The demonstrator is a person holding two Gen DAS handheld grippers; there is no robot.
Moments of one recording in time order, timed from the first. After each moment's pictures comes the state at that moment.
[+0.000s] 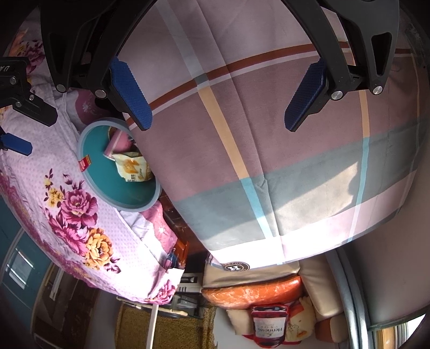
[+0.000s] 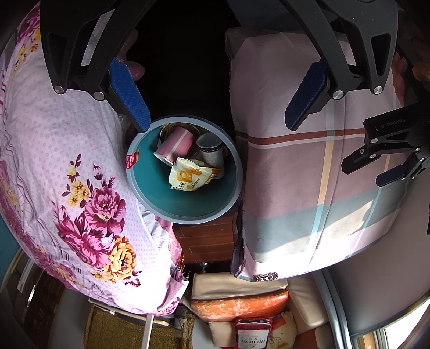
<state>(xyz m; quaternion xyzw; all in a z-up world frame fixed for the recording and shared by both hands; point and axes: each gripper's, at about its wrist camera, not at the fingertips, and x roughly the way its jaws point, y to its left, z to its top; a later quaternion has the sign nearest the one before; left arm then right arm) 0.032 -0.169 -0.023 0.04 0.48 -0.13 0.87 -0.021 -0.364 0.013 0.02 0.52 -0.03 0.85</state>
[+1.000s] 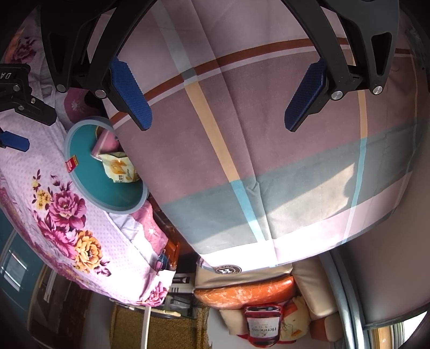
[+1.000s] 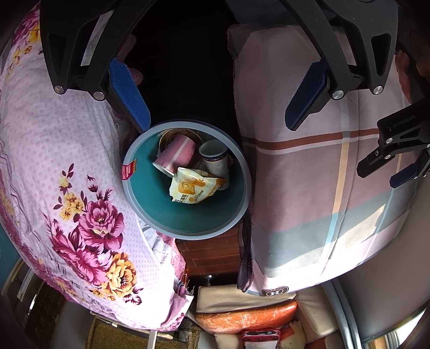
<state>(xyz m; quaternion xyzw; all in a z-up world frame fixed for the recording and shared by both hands) 0.039 -0.167 -0.037 0.05 0.47 -0.11 0.87 -0.008 -0.372 -0.015 0.03 0.54 -0.04 0.84</state>
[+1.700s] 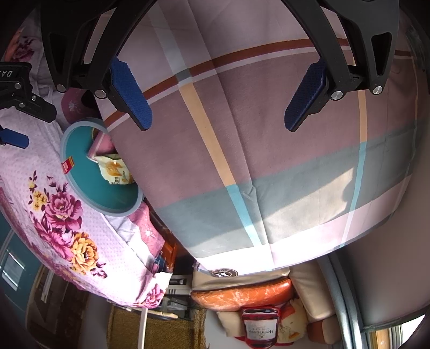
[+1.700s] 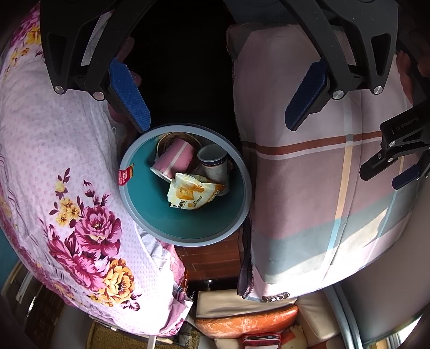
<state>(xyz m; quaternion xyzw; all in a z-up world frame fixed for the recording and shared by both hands) 0.040 -0.163 -0.044 0.05 0.47 -0.10 0.87 -0.006 -0.370 -0.024 0.03 0.55 -0.04 0.83</state>
